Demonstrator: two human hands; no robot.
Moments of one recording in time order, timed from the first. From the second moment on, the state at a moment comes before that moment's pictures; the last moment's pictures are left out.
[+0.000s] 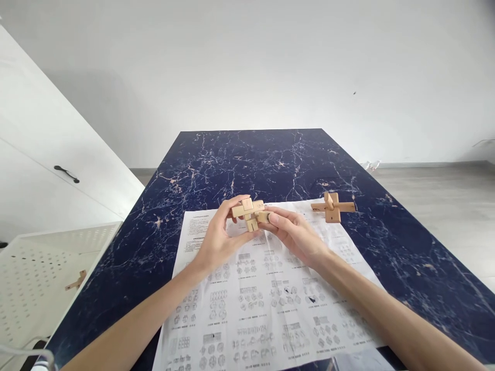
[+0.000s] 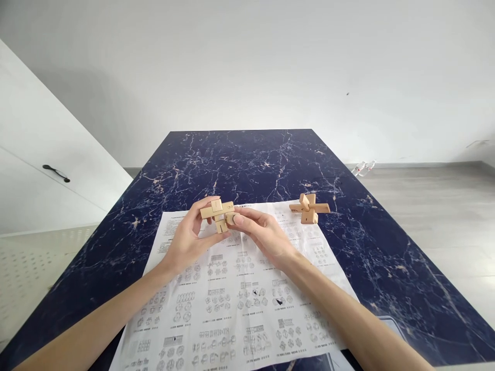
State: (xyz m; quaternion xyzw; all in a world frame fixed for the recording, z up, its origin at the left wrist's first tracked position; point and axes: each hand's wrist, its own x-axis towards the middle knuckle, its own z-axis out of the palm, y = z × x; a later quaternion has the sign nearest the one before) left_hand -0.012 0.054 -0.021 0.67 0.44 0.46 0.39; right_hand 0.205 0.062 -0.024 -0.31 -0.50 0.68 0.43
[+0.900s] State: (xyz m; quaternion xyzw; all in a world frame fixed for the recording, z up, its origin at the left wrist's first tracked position) left_hand -0.012 0.055 -0.022 0.74 0.43 0.42 0.31; right_hand 0.208 0.060 -0.030 -0.33 -0.53 0.66 0.41
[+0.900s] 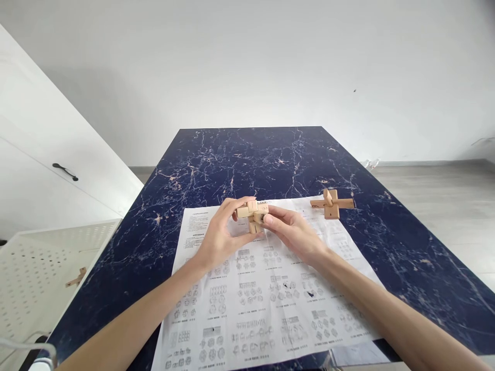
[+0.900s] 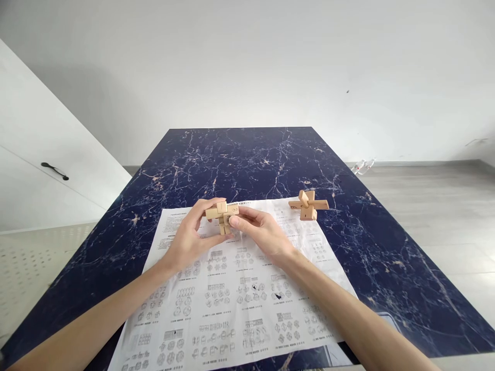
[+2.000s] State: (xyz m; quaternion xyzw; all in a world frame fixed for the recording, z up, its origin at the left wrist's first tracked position) left_hand -0.013 0.055 -0.017 0.66 0.35 0.40 0.53; right_hand 0.212 0.057 -0.025 -0.39 -0.80 0.20 0.41
